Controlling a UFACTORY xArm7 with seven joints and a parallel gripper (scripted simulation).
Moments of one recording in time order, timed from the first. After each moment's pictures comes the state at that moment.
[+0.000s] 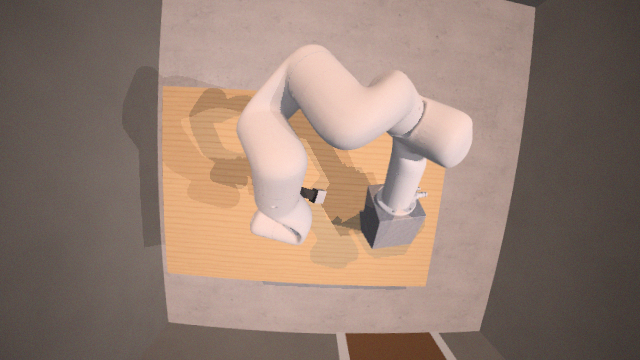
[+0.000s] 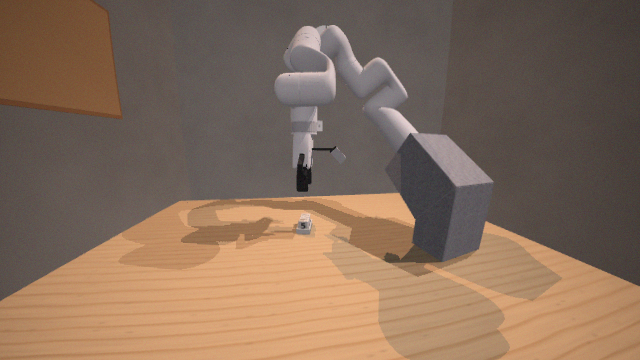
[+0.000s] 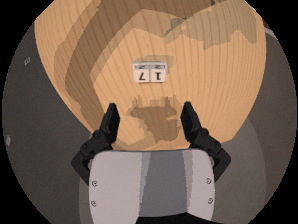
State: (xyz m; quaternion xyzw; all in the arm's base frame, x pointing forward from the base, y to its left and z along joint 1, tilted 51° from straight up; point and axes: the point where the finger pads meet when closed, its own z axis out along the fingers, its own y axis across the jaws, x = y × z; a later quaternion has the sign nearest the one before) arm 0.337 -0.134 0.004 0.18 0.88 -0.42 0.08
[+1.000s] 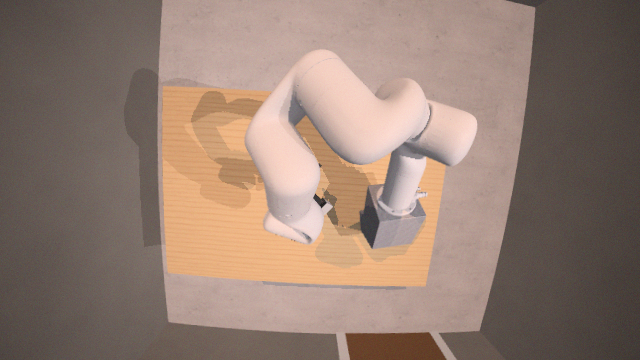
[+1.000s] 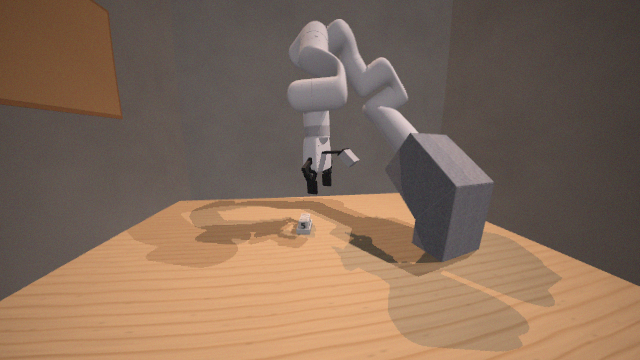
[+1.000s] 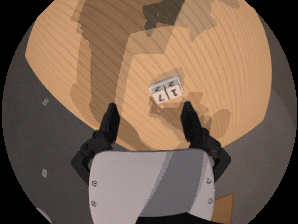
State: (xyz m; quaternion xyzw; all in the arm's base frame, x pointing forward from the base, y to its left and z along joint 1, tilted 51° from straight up) arm 0.288 -0.138 -0.006 0.39 0.82 -0.40 0.15
